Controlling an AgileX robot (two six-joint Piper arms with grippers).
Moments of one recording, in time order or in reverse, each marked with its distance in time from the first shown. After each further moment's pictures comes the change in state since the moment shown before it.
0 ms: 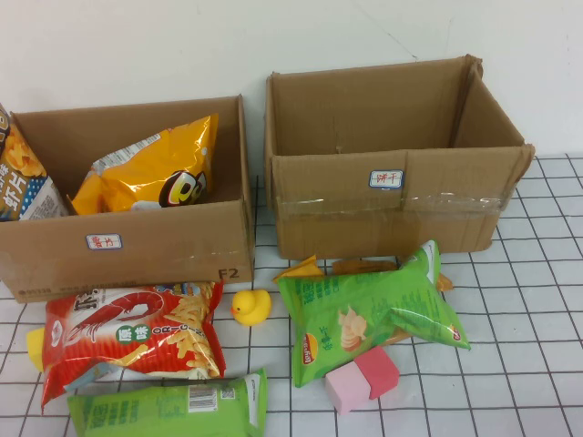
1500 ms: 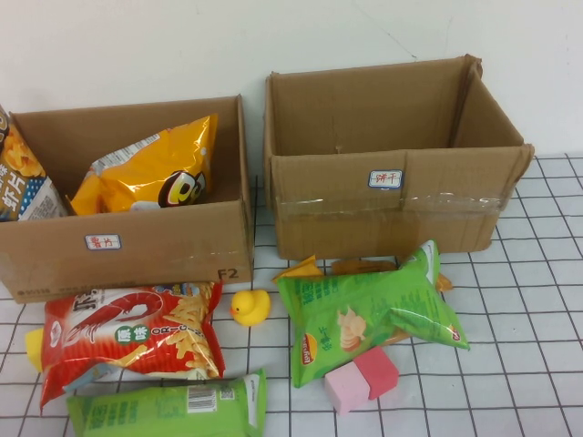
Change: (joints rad) right arm 0.000 0.000 0.000 0.197 0.000 0.000; left arm 0.000 0.000 0.004 -1.176 -0.280 -0.041
